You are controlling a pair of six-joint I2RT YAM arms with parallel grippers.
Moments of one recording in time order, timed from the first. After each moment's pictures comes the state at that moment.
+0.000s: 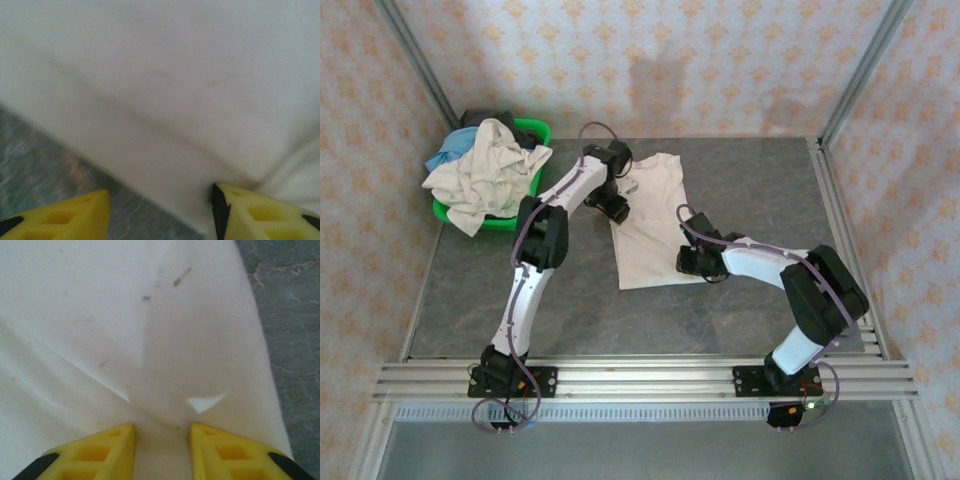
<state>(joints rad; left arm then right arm) -0.33 2.48 2.23 -1.26 0.00 0.22 0.57 1.61 0.85 -0.37 0.01 0.65</state>
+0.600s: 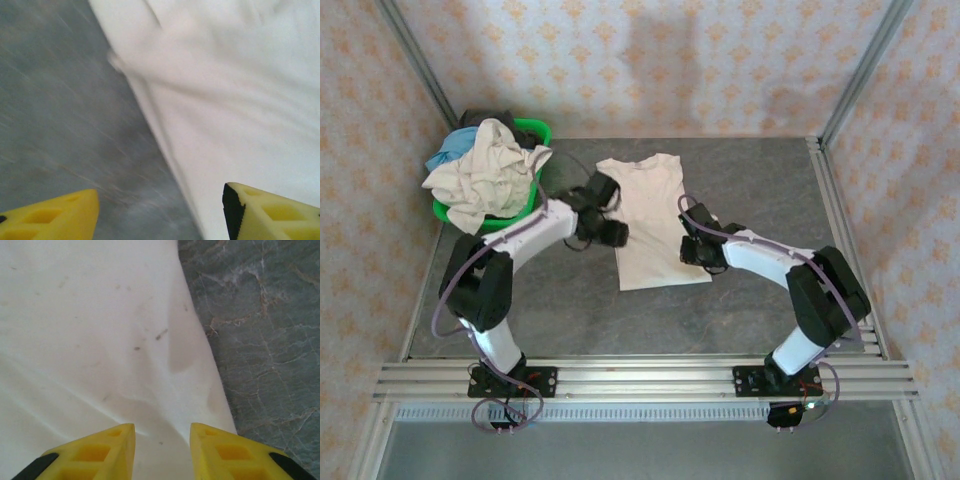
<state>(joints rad) -0.48 1.74 1.26 -0.73 0.04 -0.34 0.57 1.61 0.94 -0.47 0.12 0.67</state>
